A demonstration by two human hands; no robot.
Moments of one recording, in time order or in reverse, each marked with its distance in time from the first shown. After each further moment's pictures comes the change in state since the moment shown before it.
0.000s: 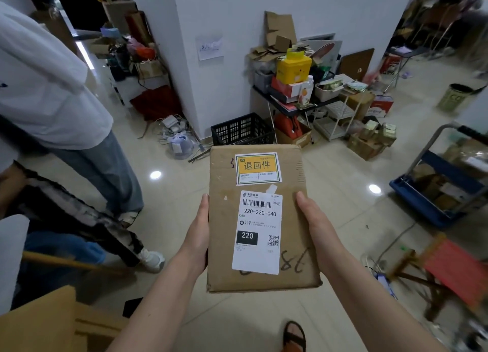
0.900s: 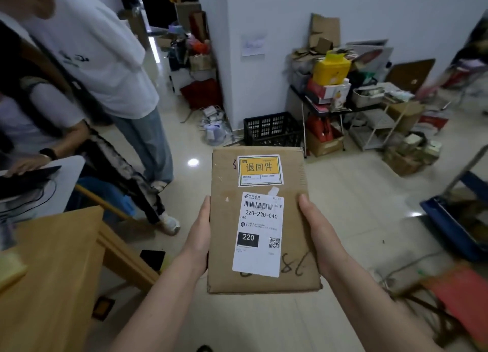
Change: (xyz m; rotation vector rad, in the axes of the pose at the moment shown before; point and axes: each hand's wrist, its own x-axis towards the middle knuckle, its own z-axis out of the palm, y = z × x) left_hand -0.129 -0.084 0.093 -0.128 0.254 0.098; right_hand -0.078 0.017 -0.103 -0.040 -0.275 0.071
